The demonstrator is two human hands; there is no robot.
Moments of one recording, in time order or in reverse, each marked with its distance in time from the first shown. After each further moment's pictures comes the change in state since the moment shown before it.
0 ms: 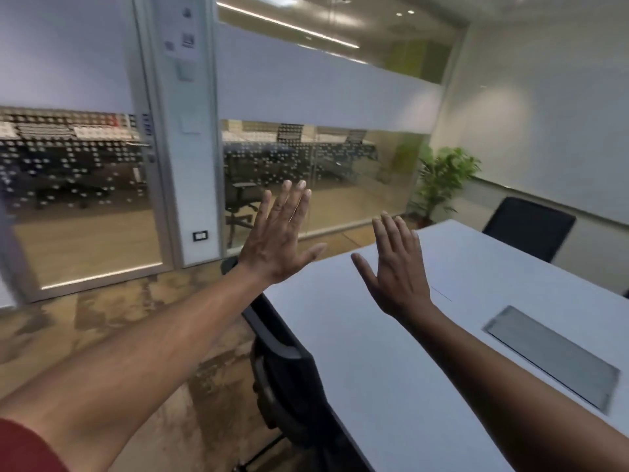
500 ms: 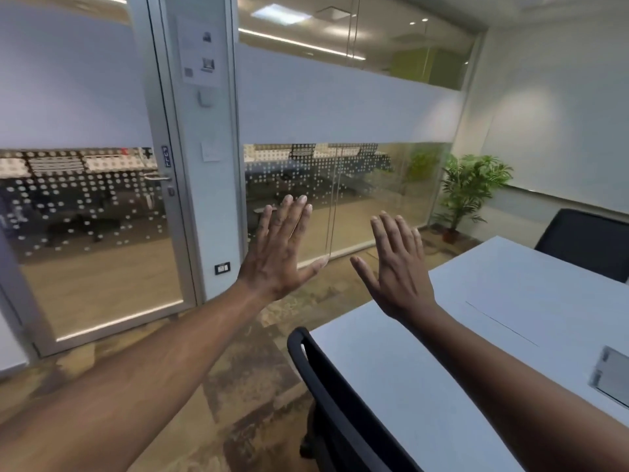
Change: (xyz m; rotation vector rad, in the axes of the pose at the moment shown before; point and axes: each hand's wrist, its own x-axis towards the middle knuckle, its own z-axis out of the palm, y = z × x) left_hand 0.078 -0.269 0.069 0.066 -0.026 0.042; right_hand 0.216 -0.132 0.149 -0.024 0.051 -0.008
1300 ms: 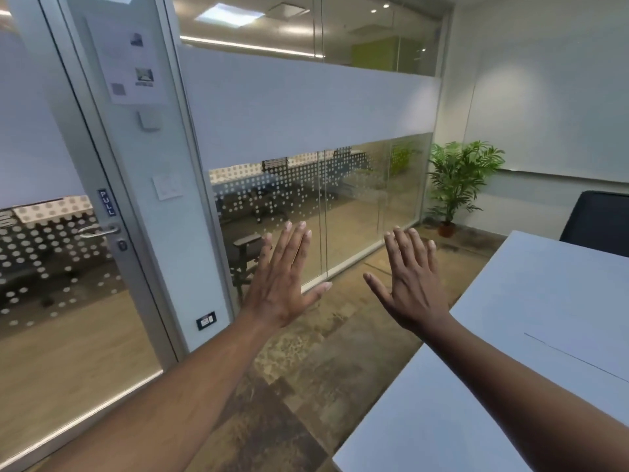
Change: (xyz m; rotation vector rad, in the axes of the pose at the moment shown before) left_hand 0.191 -0.179 0.236 -0.012 -0.075 0.098; right_hand 0.233 0.068 0.242 -0.159 -0.037 0.179
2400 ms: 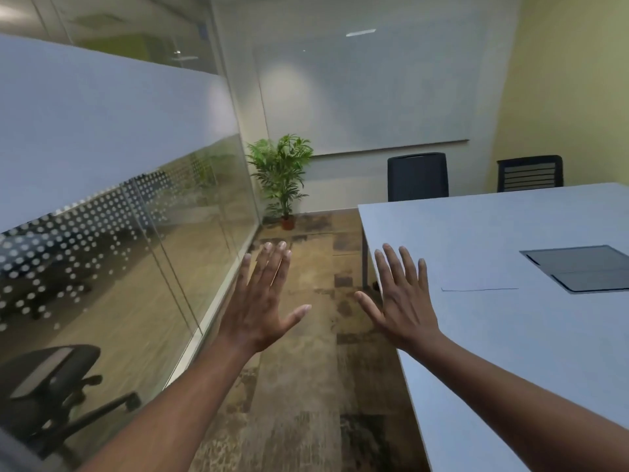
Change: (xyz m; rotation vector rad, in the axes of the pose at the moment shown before) left_hand 0.288 -0.107 0.310 -0.355 0.107 0.670; right_hand 0.143 0.031 0.209 -0.359 0.003 0.639
